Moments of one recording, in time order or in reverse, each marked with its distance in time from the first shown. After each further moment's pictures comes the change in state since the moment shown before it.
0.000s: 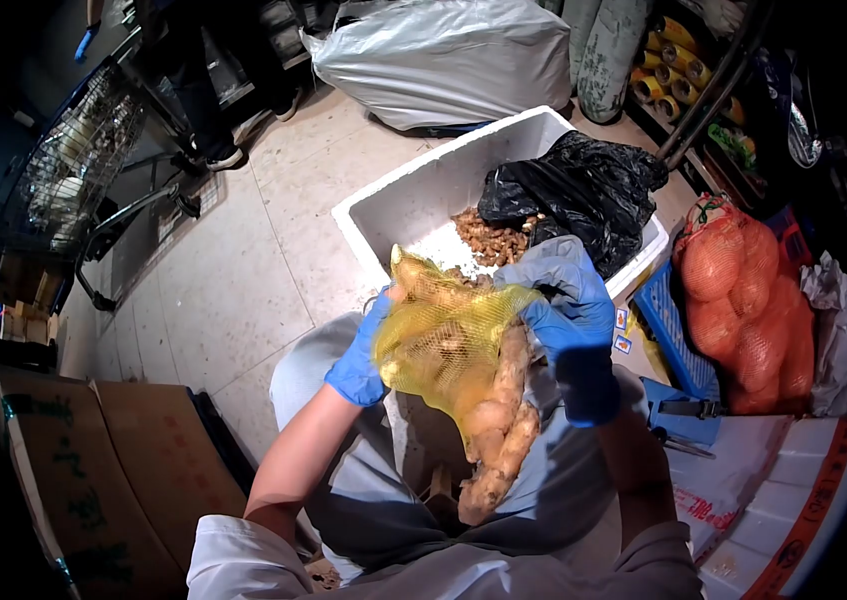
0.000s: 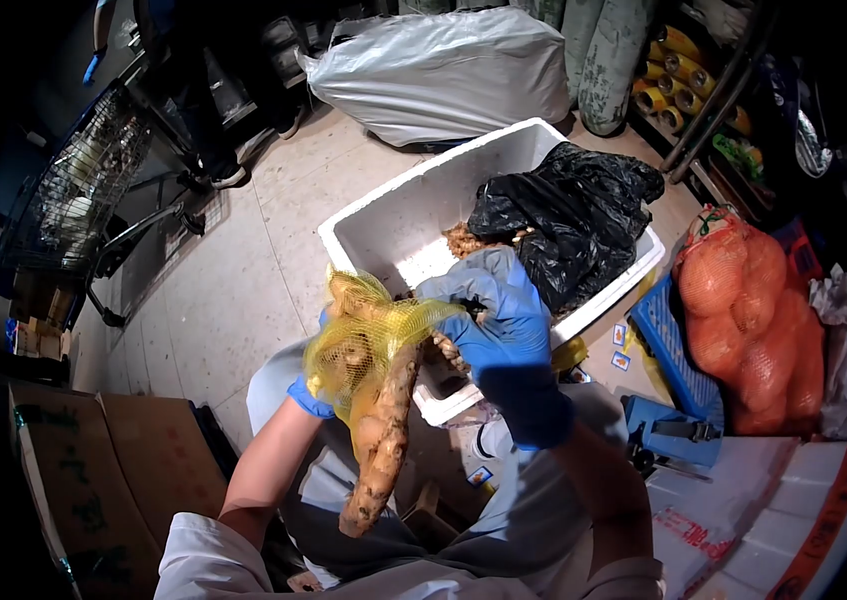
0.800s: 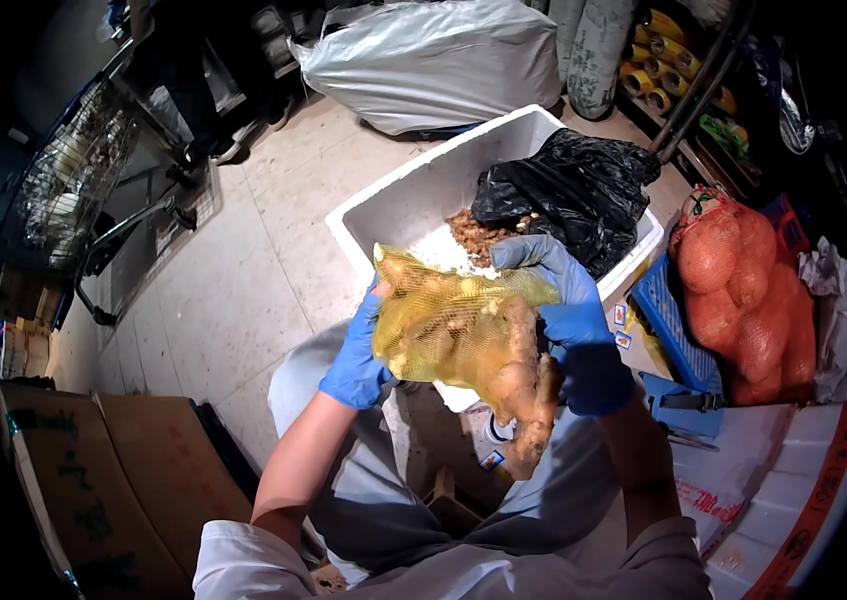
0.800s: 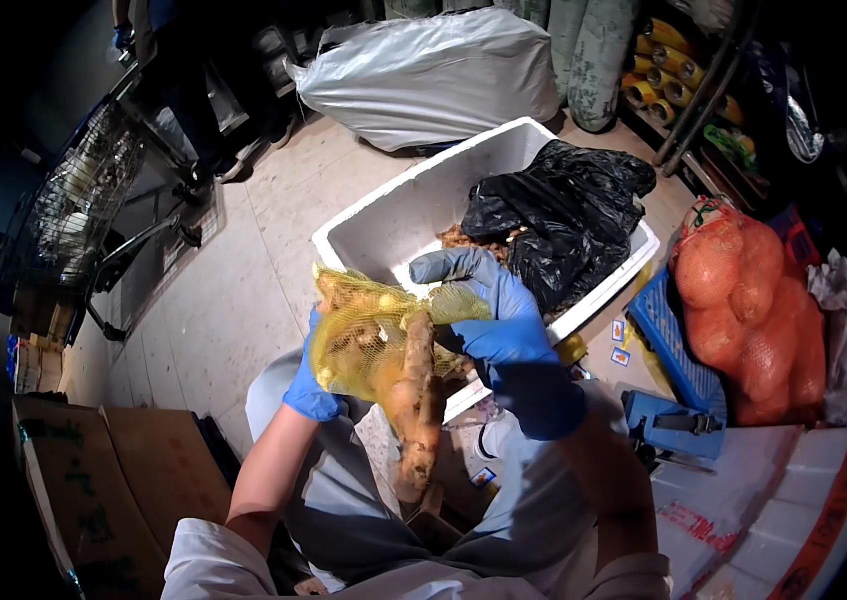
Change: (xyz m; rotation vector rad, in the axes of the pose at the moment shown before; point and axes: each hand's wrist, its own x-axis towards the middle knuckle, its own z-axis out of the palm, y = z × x) left_hand 0.002 0.005 0.020 0.012 0.061 0.133; right_hand 0.006 0.006 -0.010 0.608 -0.175 0.342
